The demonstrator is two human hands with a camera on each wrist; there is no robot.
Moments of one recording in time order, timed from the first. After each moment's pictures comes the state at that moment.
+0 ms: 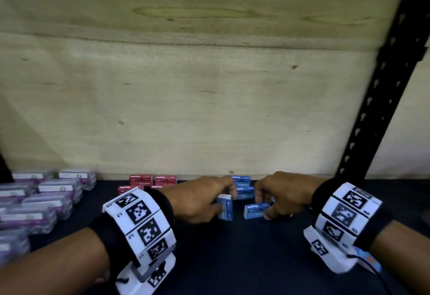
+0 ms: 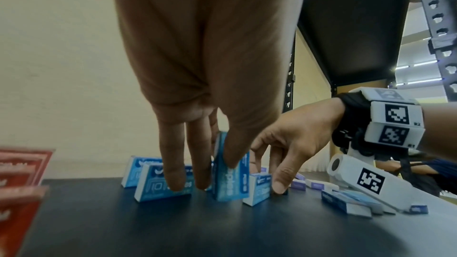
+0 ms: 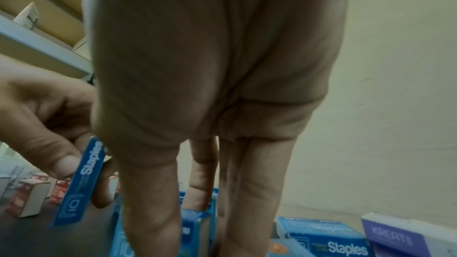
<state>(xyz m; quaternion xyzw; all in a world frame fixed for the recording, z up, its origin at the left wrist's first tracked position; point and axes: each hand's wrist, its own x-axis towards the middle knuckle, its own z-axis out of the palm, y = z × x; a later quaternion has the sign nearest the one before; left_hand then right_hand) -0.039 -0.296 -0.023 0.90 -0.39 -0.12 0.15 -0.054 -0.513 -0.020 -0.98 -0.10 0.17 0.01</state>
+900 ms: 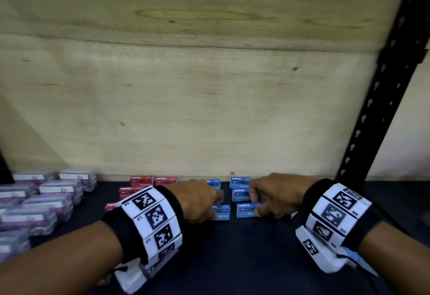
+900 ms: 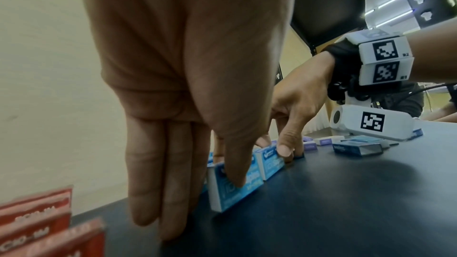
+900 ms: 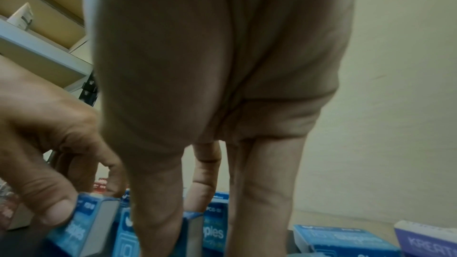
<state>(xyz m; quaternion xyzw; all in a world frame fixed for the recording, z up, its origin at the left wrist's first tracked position) -0.032 -0.298 -0.025 0.93 -0.33 -0.15 -0.07 -0.049 -0.505 -0.022 -0.98 -0.09 0.19 0.04</state>
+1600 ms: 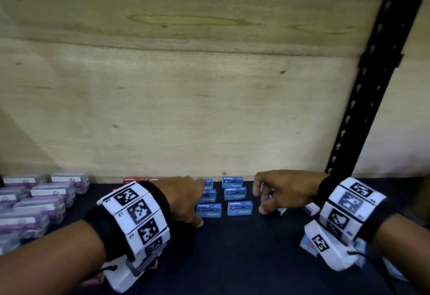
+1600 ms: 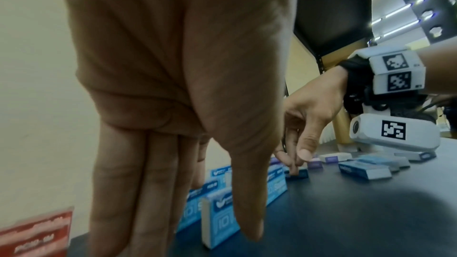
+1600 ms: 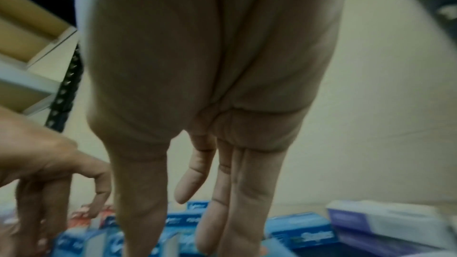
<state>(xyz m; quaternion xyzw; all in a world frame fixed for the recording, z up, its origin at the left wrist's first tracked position) -0.042 -0.292 -0.009 0.95 -0.27 -0.15 -0.08 -0.060 -0.537 -0.016 -0.97 -0.08 0.18 0.15</state>
